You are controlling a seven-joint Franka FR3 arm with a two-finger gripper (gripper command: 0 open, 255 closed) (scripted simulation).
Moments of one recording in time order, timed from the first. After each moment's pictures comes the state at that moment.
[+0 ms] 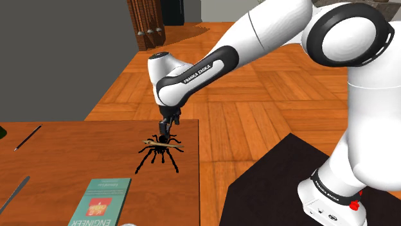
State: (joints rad) arm 0.30 0.46 0.25 -1.78 -0.08 2.18 -0.02
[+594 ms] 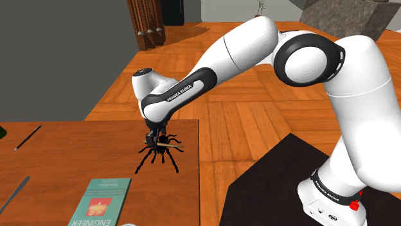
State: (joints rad) arm 0.37 0.68 0.26 -1.56 -0.14 2.18 -0.02
